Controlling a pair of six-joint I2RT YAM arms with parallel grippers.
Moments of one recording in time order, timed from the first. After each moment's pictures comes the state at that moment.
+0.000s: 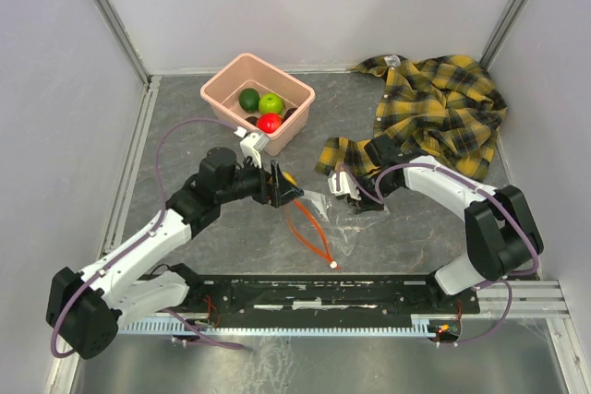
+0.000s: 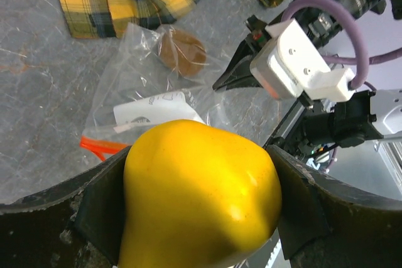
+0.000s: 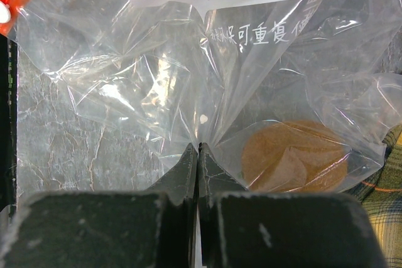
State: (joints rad) left arm -0.61 0.99 0.69 -0.09 0.40 -0.47; right arm 0.46 1.52 0.95 -0.78 -0.62 -1.20
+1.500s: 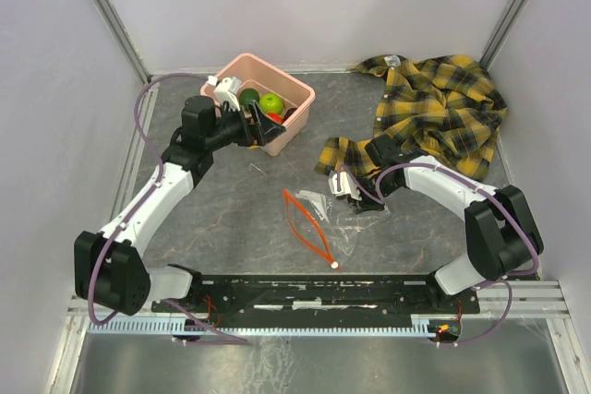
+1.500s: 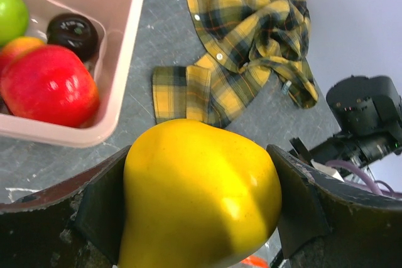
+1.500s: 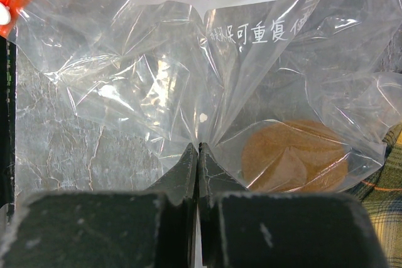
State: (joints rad) left arm -0.31 1.27 1.00 -0.04 0.48 -0.45; right arm 0.46 1.52 0.95 -0.78 -0.62 -1.22
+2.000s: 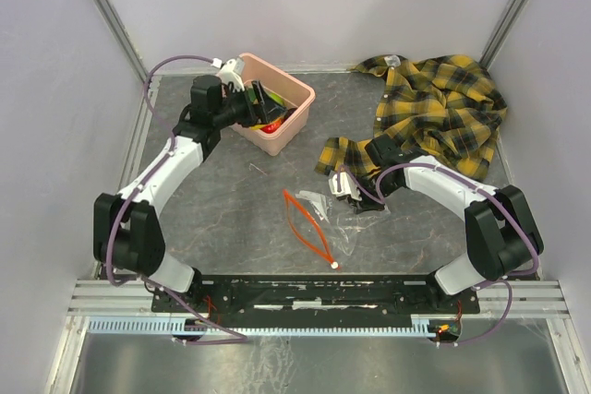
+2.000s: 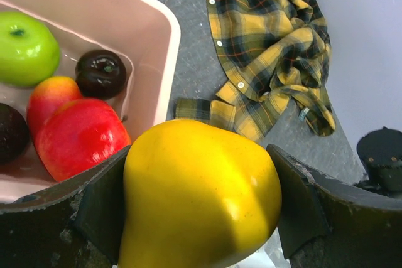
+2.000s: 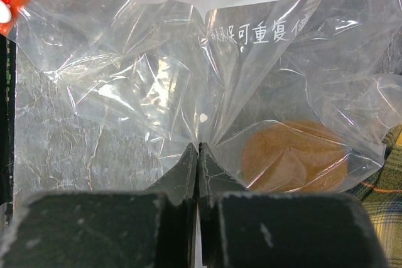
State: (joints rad) left arm -0.26 1.49 1.17 -0.01 0.47 -0.45; right arm 0.46 1.52 0.95 -0.78 -0.63 -1.22
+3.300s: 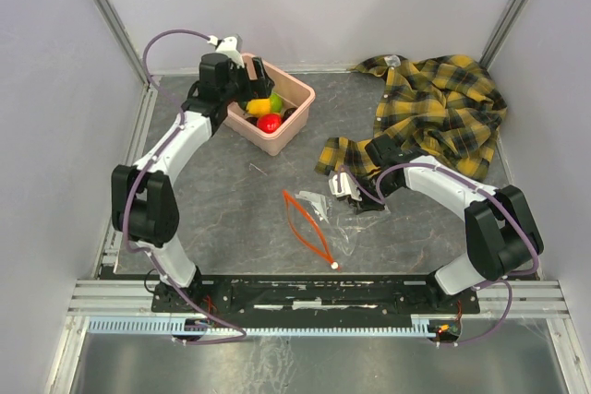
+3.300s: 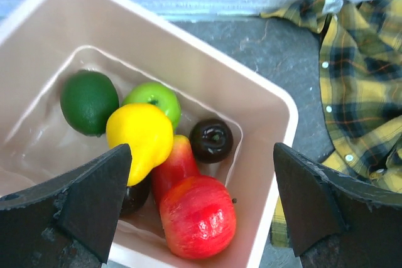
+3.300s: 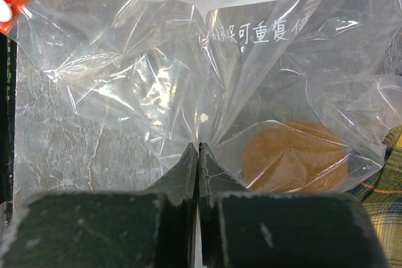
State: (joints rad) left arm -0.25 1.75 1.45 -0.07 0.13 -0.28; right arm 0.46 1.52 0.95 -0.79 -0.63 -1.23
